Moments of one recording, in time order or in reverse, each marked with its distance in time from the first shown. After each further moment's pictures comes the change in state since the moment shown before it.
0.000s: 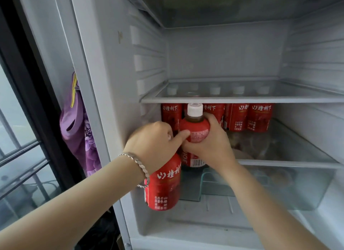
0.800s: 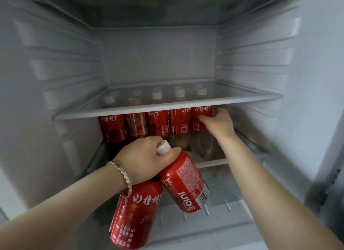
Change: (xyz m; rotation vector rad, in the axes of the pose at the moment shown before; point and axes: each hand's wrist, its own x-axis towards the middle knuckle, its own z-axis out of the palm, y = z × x) left_hand 0.039 0.058 0.062 -0.313 -0.331 0.284; right_hand 0.068 0.080 -0.132 -0.127 0.463 0.398
